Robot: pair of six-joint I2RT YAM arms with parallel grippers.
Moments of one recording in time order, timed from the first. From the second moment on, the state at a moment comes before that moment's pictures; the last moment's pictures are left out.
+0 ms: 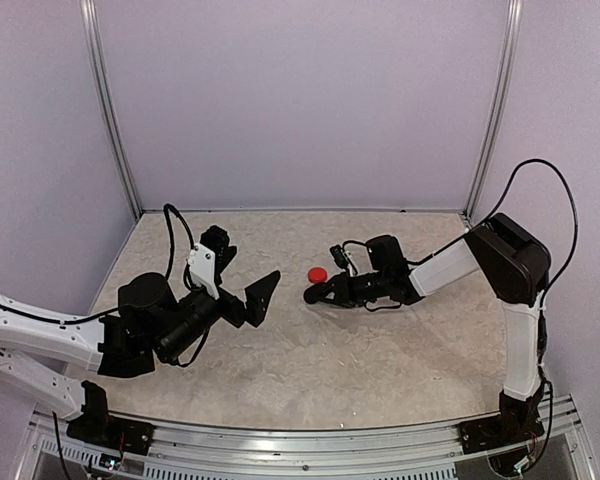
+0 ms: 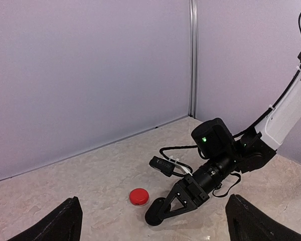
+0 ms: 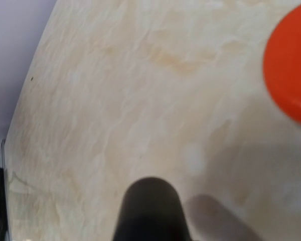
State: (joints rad) left arm -1.19 1.19 0.56 0.71 -0.56 0.05; right arm 0.59 2.09 1.07 0.44 -0.69 0.58
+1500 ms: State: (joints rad) left arm -0.66 1.19 0.78 0.20 -0.32 -0.37; right arm 0.51 1.64 0.85 0.30 -0.46 0.44
